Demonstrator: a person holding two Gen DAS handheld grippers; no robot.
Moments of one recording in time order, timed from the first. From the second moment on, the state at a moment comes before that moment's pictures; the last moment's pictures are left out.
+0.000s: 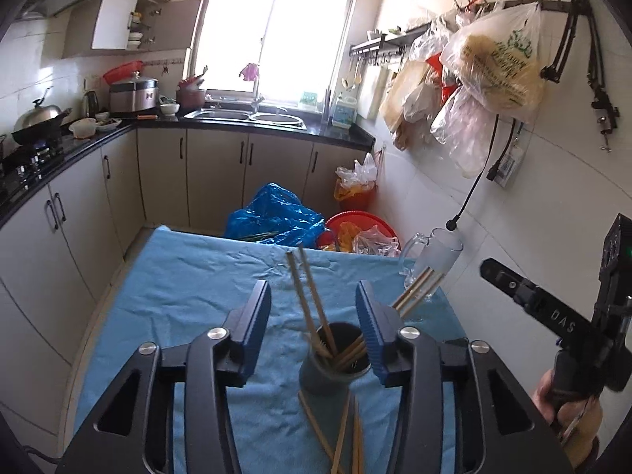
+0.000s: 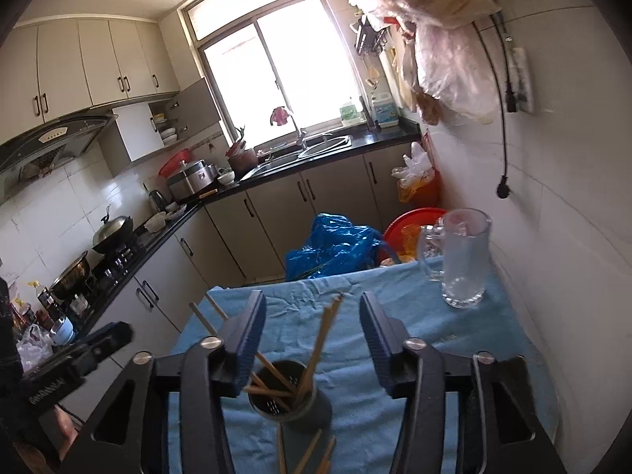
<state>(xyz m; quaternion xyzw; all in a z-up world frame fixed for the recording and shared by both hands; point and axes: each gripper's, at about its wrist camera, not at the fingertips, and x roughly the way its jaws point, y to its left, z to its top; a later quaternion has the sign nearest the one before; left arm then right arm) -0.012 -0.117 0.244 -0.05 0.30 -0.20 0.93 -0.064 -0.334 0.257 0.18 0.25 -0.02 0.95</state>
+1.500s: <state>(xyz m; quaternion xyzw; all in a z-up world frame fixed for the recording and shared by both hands) -0.098 -0.056 0.024 -0.08 0.57 -0.17 0.80 -0.092 -0.226 0.065 0.11 0.49 0.10 0.86</state>
